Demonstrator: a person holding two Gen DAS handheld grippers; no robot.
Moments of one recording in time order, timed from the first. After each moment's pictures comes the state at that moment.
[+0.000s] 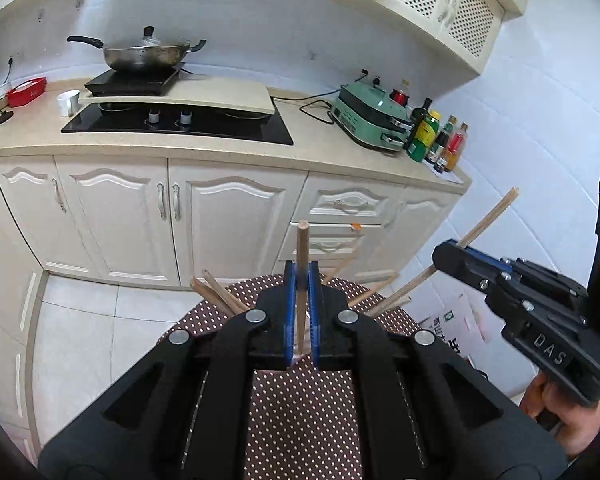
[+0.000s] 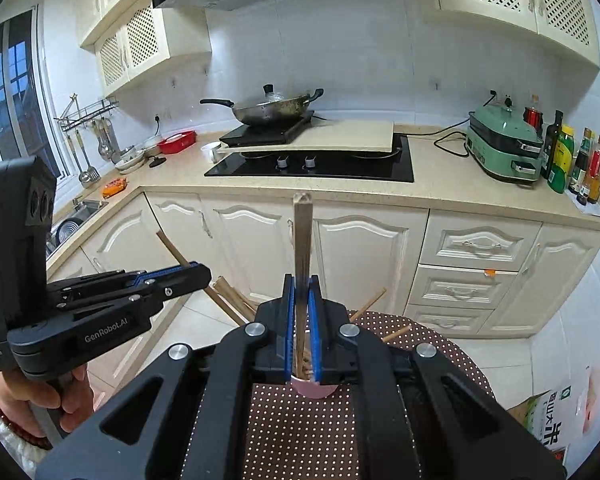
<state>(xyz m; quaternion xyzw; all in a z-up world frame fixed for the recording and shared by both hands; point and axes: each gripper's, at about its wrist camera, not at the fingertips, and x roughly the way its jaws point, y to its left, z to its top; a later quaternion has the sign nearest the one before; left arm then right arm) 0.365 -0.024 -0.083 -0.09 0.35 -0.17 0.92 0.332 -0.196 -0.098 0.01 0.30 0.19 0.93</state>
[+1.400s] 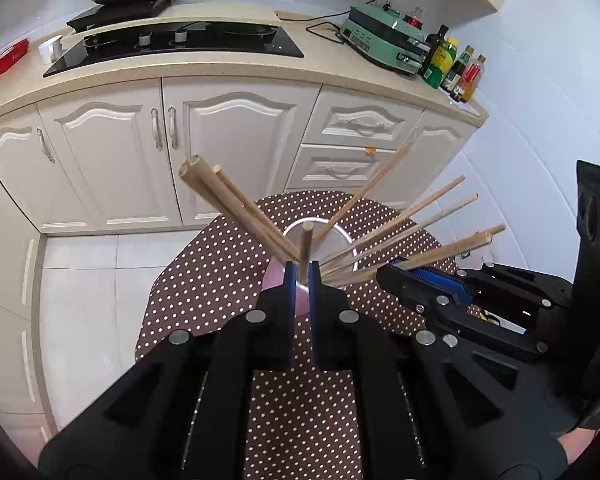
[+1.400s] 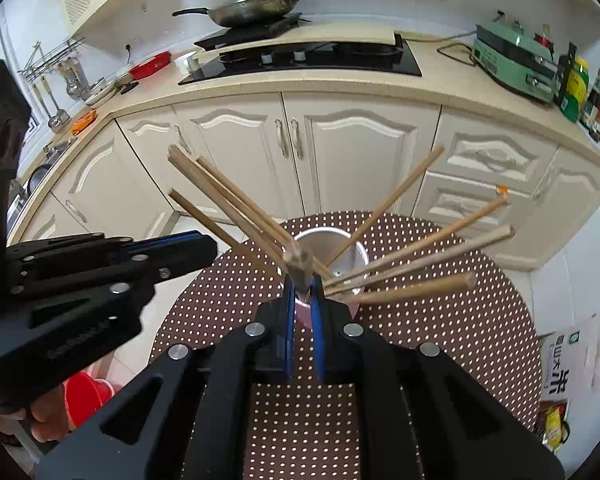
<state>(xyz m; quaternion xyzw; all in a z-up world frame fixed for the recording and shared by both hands) 0.386 -0.020 -0.175 -0.05 0.46 -0.19 0.87 0.353 -0.156 -0.204 0.00 0.45 0.15 0.88</state>
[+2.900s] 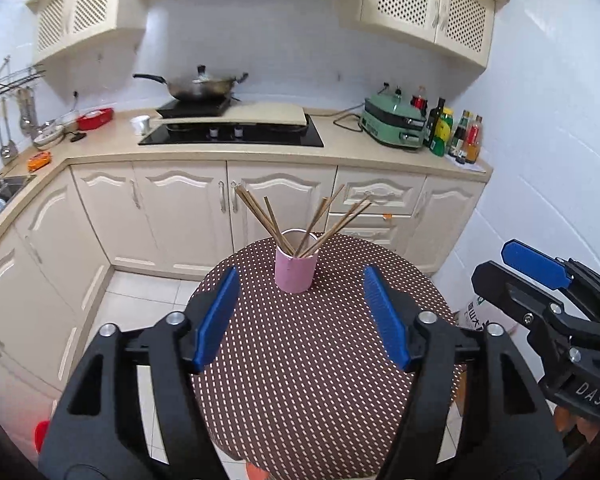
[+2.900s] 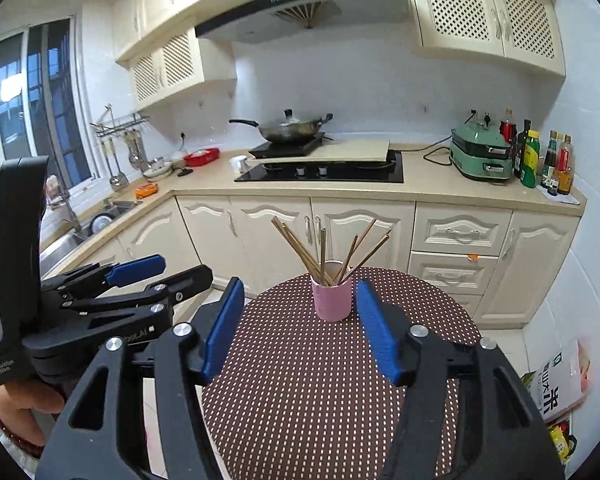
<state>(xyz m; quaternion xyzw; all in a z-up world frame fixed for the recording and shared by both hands) 0.116 -0.066 -0.053 -0.03 0.30 -0.06 0.95 0.101 -0.238 -0.076 0.02 0.25 0.20 0.95</state>
